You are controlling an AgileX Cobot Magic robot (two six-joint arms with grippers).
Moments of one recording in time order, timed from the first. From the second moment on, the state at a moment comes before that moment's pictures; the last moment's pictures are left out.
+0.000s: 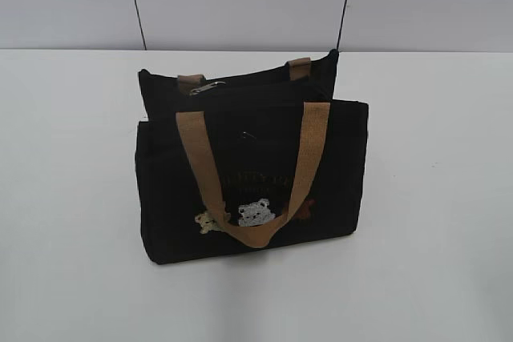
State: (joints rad) left arm -0.06 -0.01 -0.54 -0.14 1.06 0.03; right arm -0.01 -0.01 -0.47 0.12 1.10 -0.24
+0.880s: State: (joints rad) left arm -0.06 -0.01 -0.54 -0.14 1.06 0.03; right arm -0.01 -0.01 -0.47 0.12 1.10 -0.24
